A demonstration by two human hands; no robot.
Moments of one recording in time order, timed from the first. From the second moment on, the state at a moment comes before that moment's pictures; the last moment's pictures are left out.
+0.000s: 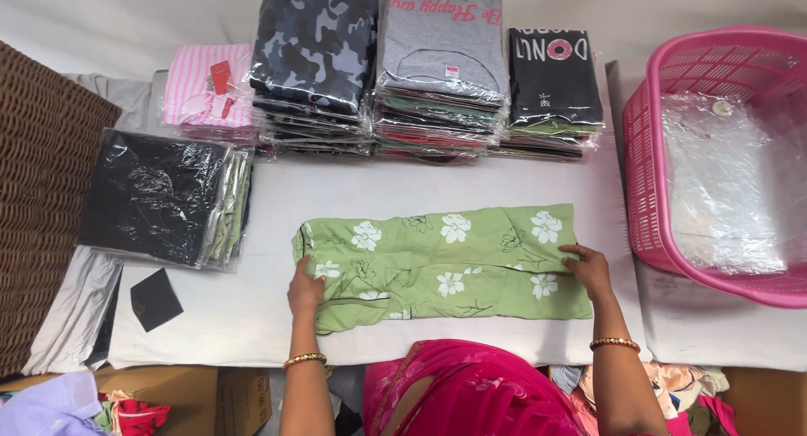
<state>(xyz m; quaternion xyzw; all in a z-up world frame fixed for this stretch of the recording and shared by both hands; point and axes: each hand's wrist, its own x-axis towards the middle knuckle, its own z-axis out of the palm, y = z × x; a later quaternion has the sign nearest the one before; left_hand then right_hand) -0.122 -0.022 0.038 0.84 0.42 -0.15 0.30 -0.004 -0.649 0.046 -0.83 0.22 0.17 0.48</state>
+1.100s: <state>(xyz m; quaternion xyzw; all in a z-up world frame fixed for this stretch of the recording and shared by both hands) -0.028 0.011 -0.004 0.90 0.37 -0.02 0.22 0.118 -0.613 0.048 -0.97 -0.01 0.24 -0.05</state>
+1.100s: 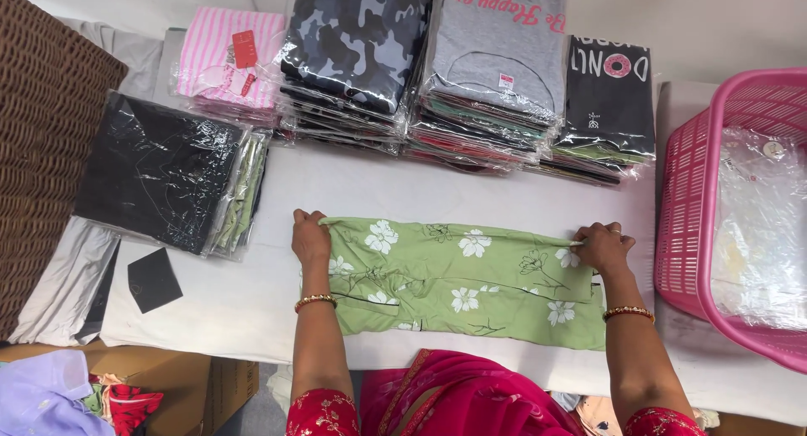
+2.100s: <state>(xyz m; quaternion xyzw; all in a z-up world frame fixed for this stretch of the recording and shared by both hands) -0.161 -0.106 0.059 0.98 0.13 0.02 0.16 -0.055 -0.482 0.080 -0.94 -0.26 0.12 0.19</state>
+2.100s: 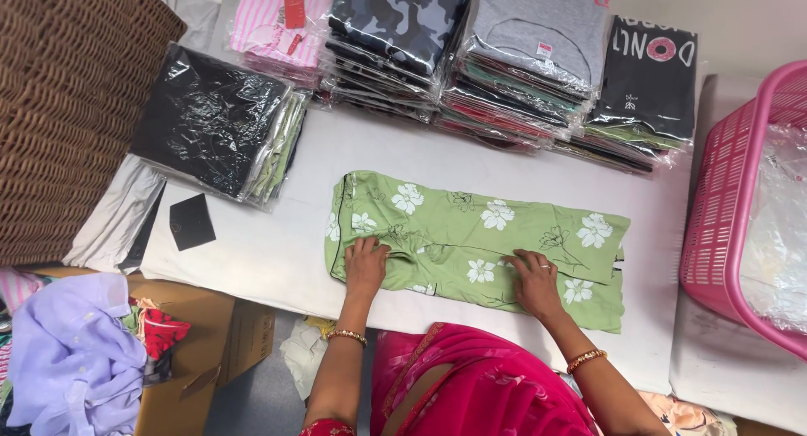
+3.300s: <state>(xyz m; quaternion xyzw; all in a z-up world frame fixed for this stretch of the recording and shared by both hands) -0.219 -0.073 0.033 0.81 0.49 0.17 0.28 -0.085 -0.629 0.027 -0.98 -0.01 -0.06 0.18</state>
